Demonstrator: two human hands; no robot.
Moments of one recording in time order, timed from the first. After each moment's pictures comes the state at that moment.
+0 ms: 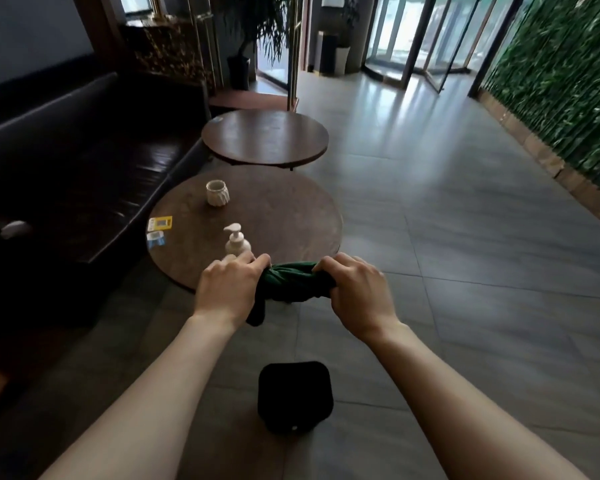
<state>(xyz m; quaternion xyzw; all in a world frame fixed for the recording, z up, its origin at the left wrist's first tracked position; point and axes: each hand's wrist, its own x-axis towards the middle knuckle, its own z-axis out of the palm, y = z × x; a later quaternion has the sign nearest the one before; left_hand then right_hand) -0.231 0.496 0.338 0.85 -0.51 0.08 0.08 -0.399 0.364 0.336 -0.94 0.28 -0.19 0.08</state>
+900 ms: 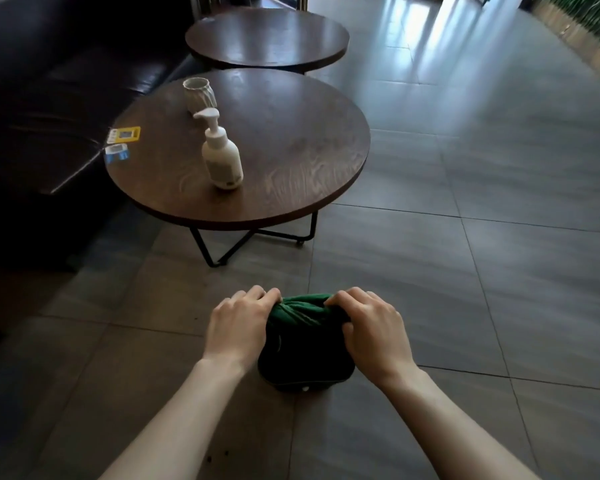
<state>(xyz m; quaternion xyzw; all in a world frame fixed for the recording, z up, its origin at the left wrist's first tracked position) -0.264 0.488 0.000 0.87 -0.49 -0.01 0.07 -0.433 0.361 0.011 -0.92 0.33 -0.11 0.18</state>
